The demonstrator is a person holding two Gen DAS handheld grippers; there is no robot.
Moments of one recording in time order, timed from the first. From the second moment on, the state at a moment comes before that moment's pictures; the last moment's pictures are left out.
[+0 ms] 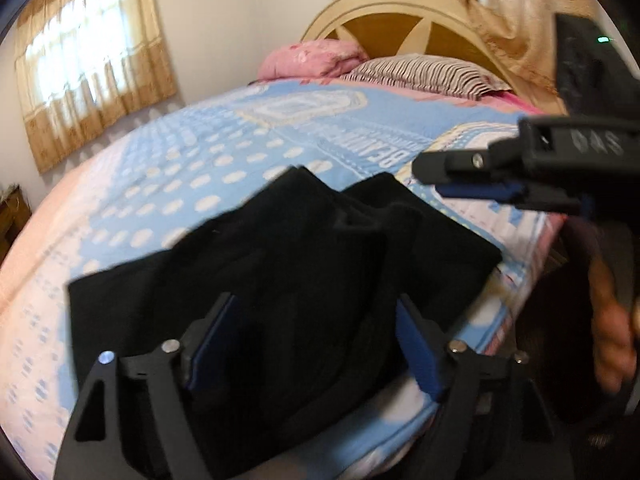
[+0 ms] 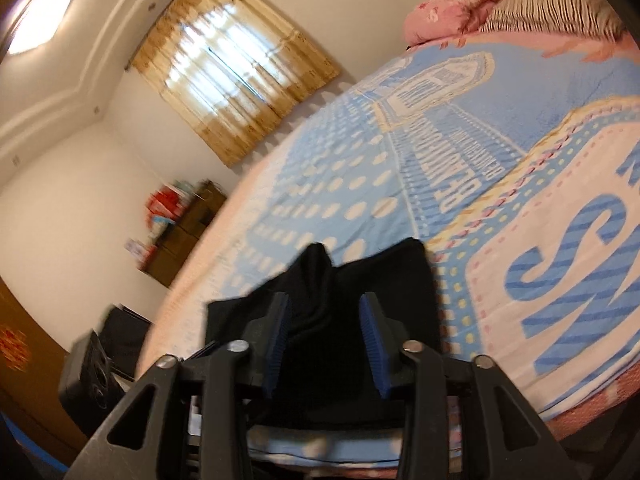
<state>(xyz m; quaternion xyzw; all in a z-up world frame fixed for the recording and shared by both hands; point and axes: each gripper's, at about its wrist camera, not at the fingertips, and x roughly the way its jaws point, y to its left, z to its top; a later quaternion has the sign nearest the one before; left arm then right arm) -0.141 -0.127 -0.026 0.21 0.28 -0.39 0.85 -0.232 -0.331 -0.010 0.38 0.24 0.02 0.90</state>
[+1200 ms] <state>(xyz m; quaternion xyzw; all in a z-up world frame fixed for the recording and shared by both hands) -0.052 0.025 -0.019 0.01 0.38 -0.15 0.92 -0.201 -0.253 0.006 0.17 0.32 -0.02 0.93</state>
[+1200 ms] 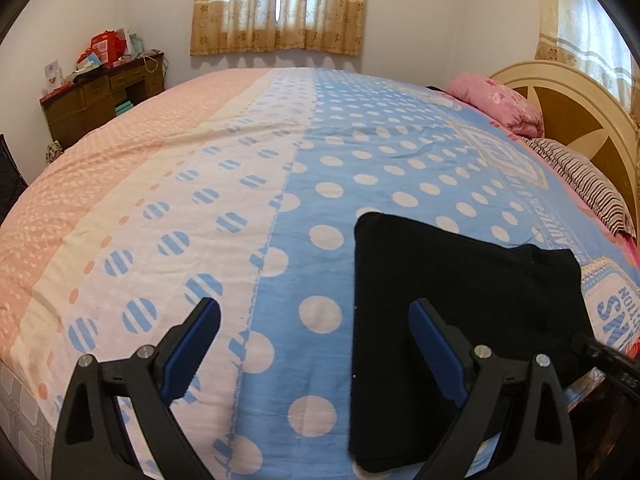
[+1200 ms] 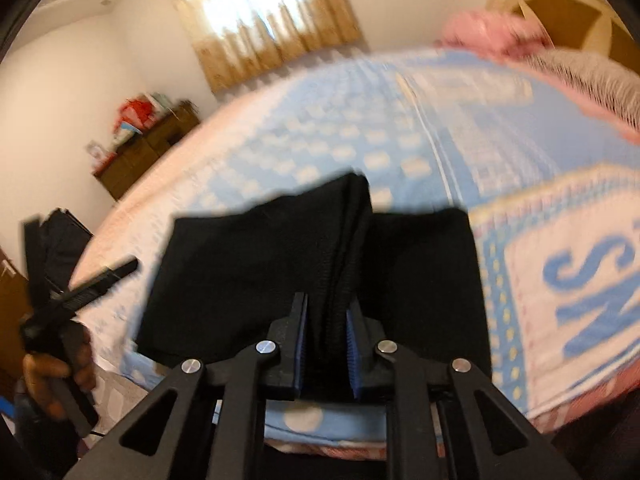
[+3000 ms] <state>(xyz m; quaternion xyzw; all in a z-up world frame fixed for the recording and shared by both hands) -0.067 -0.092 -0.048 0.14 0.39 -0.19 0.89 -0.173 -0.309 -0.001 0.17 0.29 -0.08 0.94</state>
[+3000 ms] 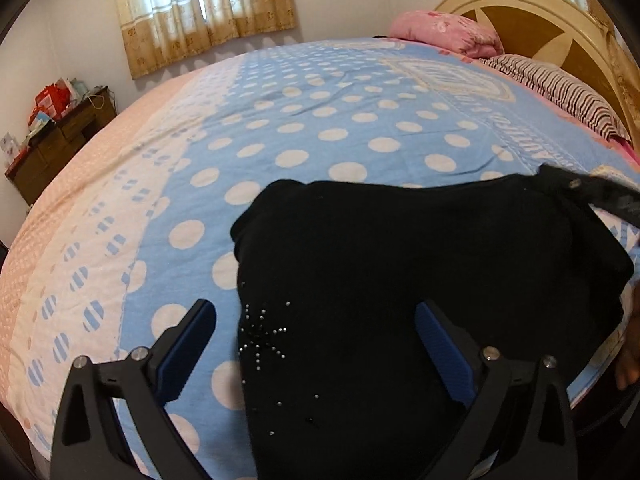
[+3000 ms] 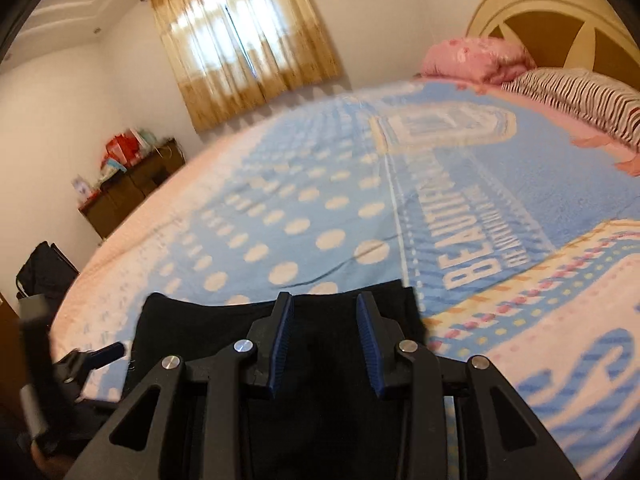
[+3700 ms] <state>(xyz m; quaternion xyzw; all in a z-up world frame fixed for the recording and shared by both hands) -0.066 -0.082 -0.056 0.08 0.43 -0.19 0.88 -0.239 -0.325 -0.035 0.27 0.31 -0.10 0.91</state>
